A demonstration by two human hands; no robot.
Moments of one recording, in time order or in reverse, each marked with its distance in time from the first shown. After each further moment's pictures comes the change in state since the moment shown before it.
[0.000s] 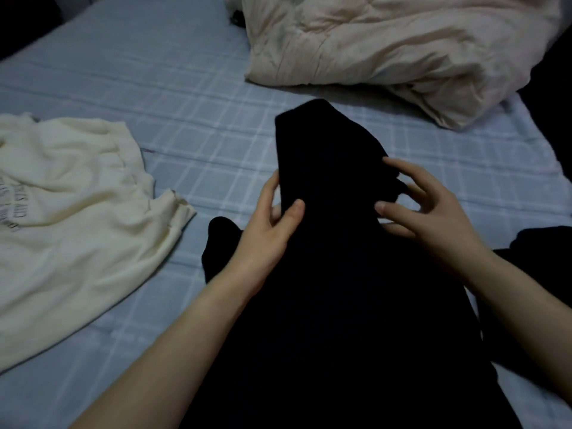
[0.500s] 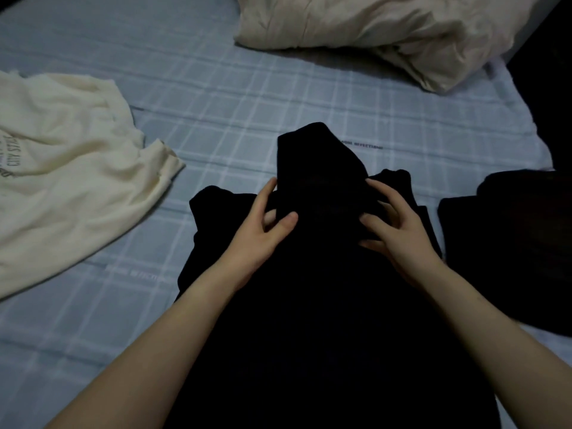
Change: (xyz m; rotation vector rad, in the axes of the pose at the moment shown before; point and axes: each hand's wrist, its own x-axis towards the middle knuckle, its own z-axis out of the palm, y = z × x) left_hand -0.083 -0.058 0.016 0.100 -0.056 -0.131; right_hand -0.100 0.068 0.007 -0.013 0.112 0.133
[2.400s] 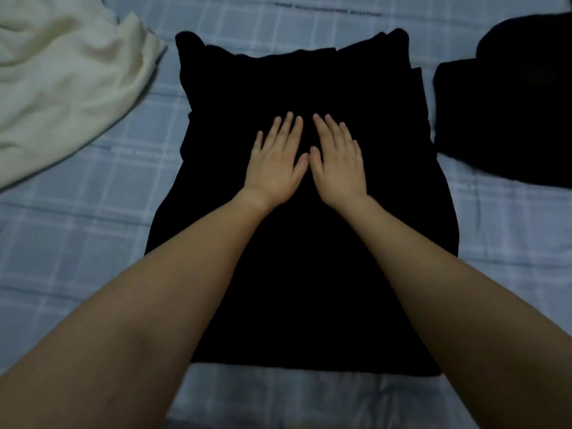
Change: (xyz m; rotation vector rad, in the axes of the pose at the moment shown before) left_hand -0.062 -0.064 0.053 1.309 -0.031 0.174; right_hand -0.082 0.075 0.069 -1.061 0.061 -0.123
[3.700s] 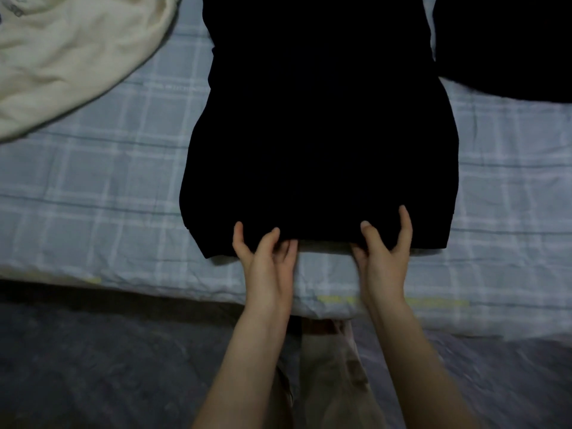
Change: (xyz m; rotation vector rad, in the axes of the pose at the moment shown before) left_hand -0.314 0.064 -0.004 -2.064 0.426 -1.011; right_hand -0.317 -0.048 0.006 1.433 0.407 0.731
